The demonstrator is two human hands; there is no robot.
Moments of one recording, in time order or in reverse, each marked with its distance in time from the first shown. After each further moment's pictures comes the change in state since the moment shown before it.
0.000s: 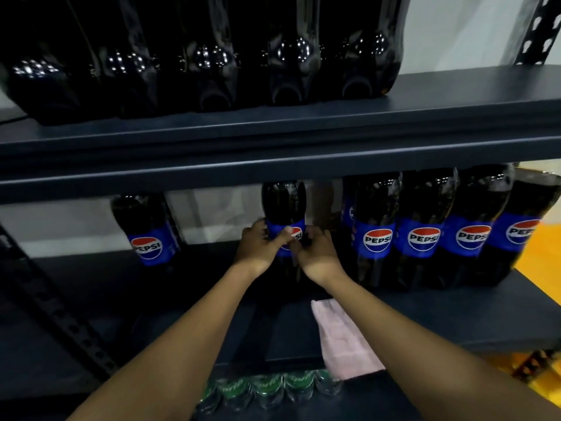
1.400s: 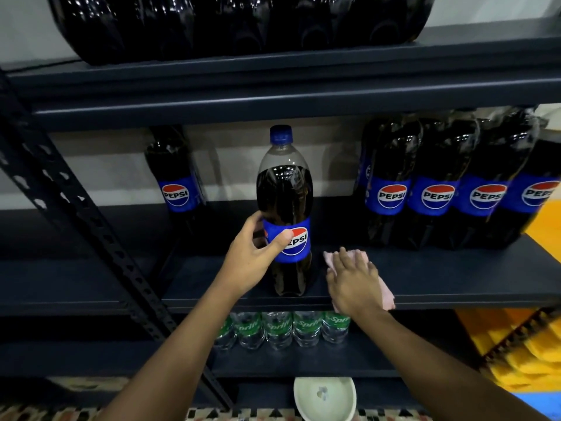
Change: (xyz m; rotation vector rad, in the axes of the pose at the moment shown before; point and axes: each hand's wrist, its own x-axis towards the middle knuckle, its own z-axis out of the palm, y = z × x) left_hand -0.150 -0.024 -0.038 -0.222 -0.001 0.121; right_hand -0.113 0.110 0.008 -0.914 -0.164 -0.095
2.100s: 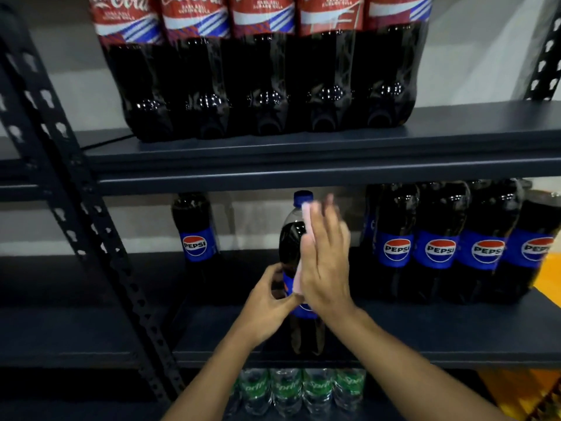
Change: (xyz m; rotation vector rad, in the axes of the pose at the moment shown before) left_hand 0.006 0.000 -0.005 0.104 -0.080 -0.025; right_hand 0.003 -0.113 -0.141 0.753 0.894 -0.438
